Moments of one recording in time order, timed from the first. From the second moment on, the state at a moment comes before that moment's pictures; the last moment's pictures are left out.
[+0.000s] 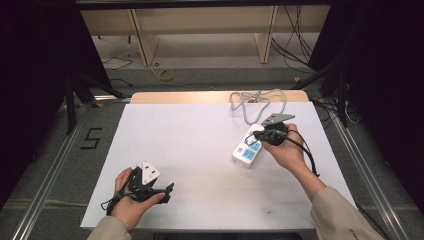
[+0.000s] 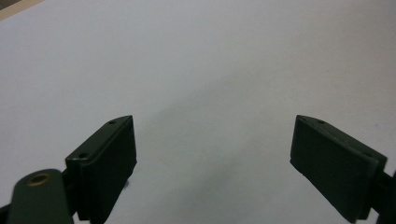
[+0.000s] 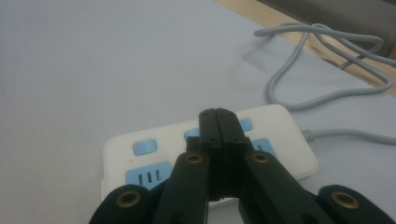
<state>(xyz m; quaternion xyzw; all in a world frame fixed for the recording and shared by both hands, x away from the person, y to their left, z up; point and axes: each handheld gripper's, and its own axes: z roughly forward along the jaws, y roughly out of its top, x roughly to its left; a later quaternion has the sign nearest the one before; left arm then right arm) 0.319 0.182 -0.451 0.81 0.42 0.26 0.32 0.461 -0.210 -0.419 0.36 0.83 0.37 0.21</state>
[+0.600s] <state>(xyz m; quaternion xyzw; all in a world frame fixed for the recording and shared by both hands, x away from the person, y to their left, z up) 0.319 0.181 -0.451 0.81 0.42 0.26 0.32 0.471 -0.202 -0.423 0.37 0.83 0.36 0.20</state>
